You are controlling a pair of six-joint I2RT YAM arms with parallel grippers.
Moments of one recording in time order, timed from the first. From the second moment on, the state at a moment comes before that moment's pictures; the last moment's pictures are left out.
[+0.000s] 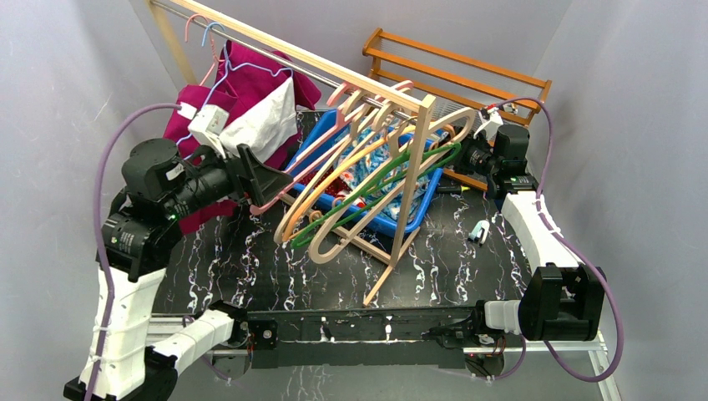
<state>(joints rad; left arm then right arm) -0.34 0.95 1.62 -0.94 0.38 -0.37 0.04 1.28 0.98 -0.07 -0.60 0.46</state>
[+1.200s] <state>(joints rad) -0.33 1.34 2.02 -1.00 -0.48 -0.14 0.04 1.20 0.92 -0.05 -0.72 0.49</state>
